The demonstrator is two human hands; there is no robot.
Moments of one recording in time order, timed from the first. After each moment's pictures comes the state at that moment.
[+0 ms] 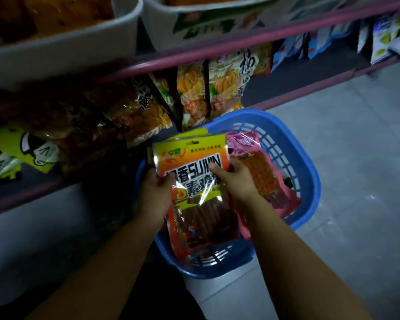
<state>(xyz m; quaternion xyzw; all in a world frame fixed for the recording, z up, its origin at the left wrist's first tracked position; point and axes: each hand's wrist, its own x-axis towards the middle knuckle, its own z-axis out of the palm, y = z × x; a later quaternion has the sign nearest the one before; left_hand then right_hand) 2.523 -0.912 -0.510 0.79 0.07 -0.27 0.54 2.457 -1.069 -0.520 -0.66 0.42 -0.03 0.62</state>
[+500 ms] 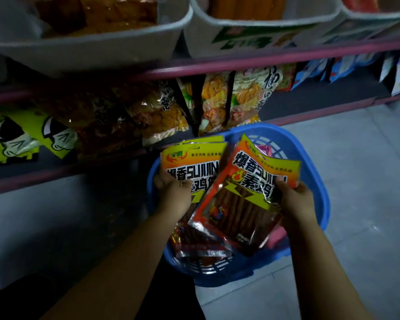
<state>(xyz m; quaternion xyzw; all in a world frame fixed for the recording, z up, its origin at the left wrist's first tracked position) 2.525 -0.930 -0.520 0.81 0.13 -0.29 0.49 2.414 -1.125 -0.511 -0.57 0.54 -0.18 0.59</state>
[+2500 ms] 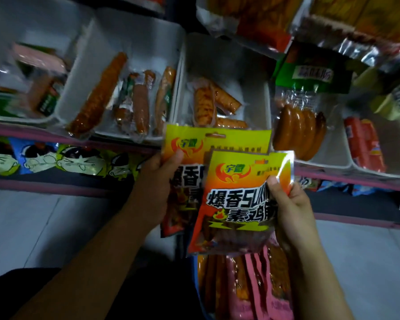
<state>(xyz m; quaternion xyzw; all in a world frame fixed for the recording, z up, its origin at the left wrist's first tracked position) 2.565 -0.789 -0.306 0.54 0.01 -0.07 0.84 2.511 -1.004 -0.316 -0.69 0.17 -0.10 0.70</state>
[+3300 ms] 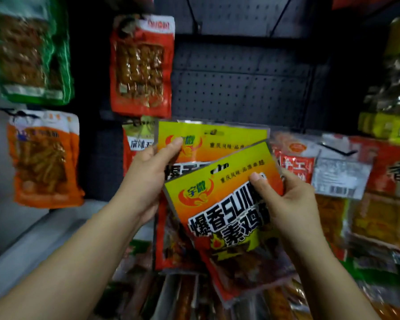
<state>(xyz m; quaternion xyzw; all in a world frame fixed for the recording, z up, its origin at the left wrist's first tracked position) 2.683 -0.615 -0.020 0.54 -0.21 0.16 0.80 2.669 -0.822 -0.048 -0.69 -0.20 -0.34 0.61</state>
